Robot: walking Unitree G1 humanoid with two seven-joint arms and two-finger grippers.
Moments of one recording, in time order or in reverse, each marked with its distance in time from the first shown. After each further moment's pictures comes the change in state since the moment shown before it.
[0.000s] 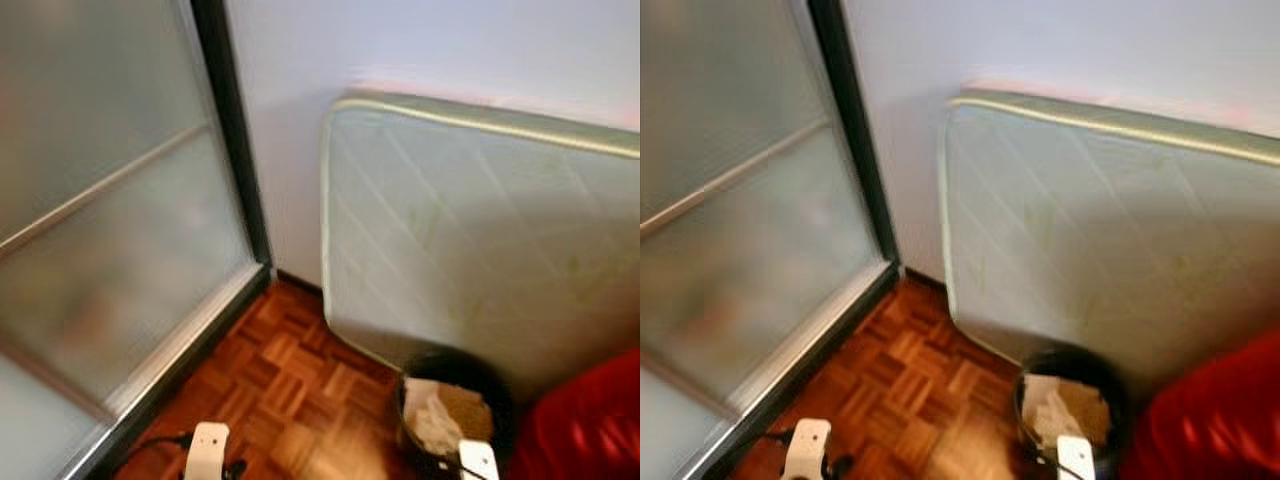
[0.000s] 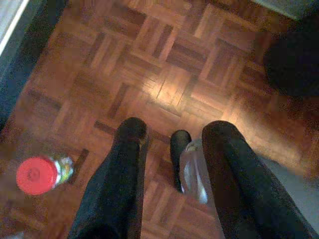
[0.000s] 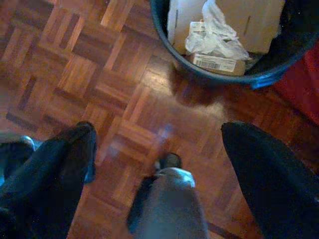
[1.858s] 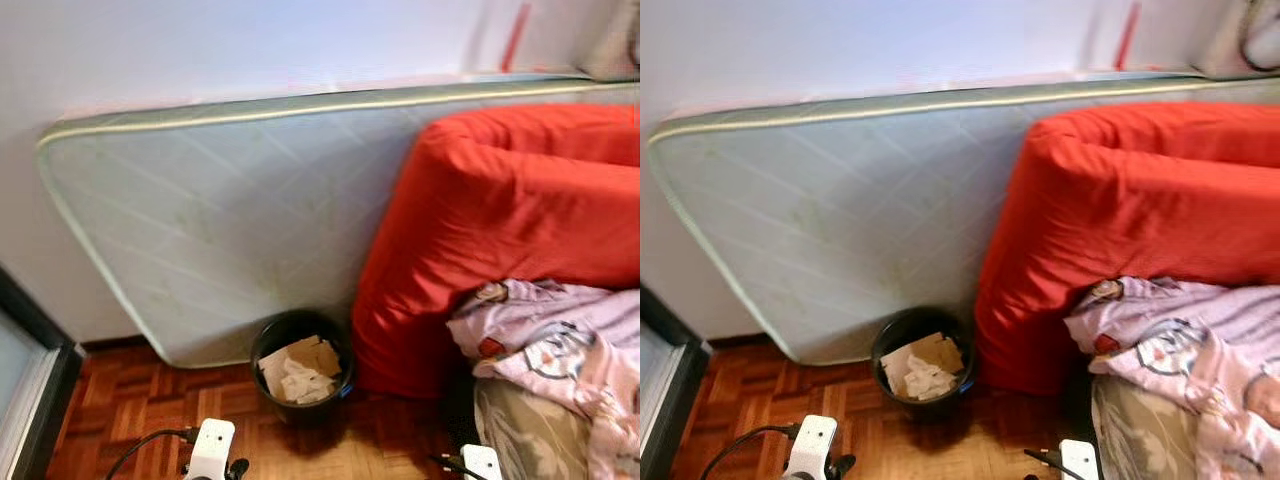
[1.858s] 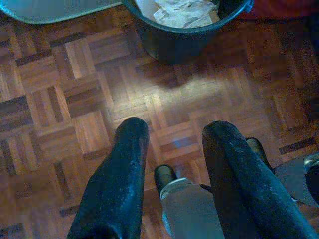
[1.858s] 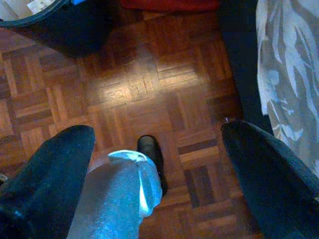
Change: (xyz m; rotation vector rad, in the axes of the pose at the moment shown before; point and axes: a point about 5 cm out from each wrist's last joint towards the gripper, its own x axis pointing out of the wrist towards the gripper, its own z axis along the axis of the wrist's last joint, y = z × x) left arm 0.002 -0.002 0.002 0.068 0.030 -0.021; right arm -0.002 -0.005 -0.005 0.010 0.015 -0.005
